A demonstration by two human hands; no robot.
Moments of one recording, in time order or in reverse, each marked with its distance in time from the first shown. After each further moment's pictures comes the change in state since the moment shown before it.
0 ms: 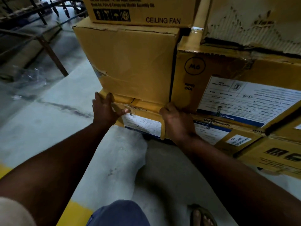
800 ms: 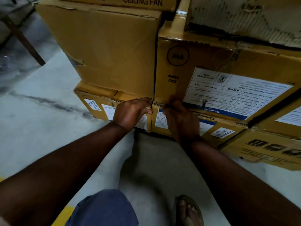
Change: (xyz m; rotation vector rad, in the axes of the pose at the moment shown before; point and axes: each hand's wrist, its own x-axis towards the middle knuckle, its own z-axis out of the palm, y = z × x) left_hand -0.043 0.114 0.045 -0.199 -0.090 0.670; right_hand -0.033 0.062 0.026 0.159 0.314 -0.007
